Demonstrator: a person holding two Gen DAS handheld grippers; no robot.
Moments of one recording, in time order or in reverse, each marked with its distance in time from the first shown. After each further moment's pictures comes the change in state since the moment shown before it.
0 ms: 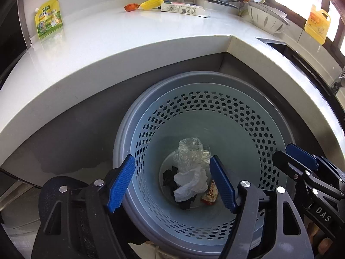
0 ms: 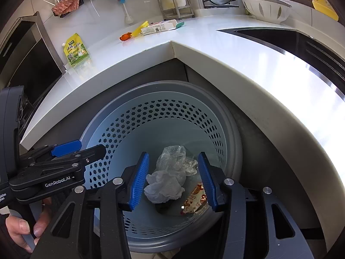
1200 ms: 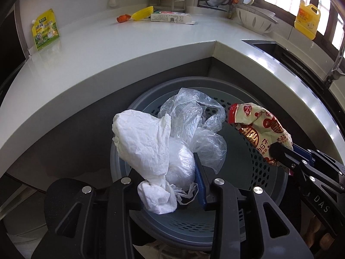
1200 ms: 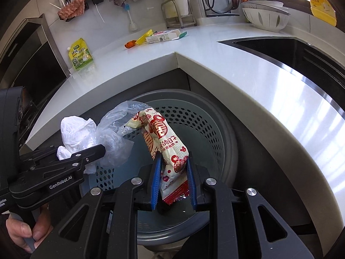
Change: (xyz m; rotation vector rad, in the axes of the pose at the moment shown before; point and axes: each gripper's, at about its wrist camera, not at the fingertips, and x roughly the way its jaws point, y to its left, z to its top) left arm -0.018 -0.014 -0.004 0.052 -0.029 -0.007; right arm -0.016 0.005 -0.001 -0.013 -0.033 -0.001
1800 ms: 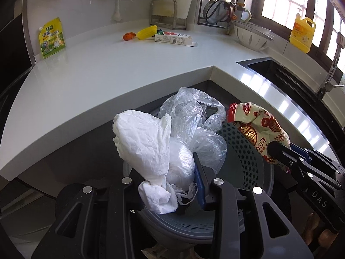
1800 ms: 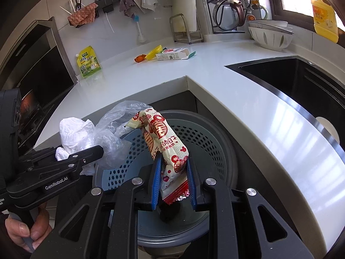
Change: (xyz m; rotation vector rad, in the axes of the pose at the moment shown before) left arm -0.040 0.010 0.006 -0.016 -0.083 -0.018; right arm -0.032 0.014 0.014 -0.028 -0.074 0.016
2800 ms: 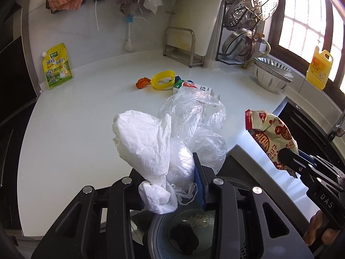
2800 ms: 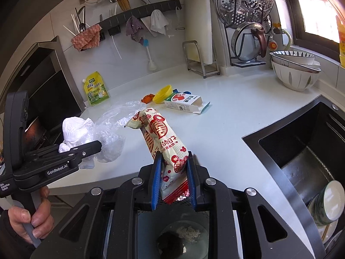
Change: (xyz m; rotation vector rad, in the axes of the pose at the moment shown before) left arm -0.006 0.033 0.128 -0.045 -0.121 0.049; right arm 0.019 -0.003 0.128 -0.057 -0.098 0.094
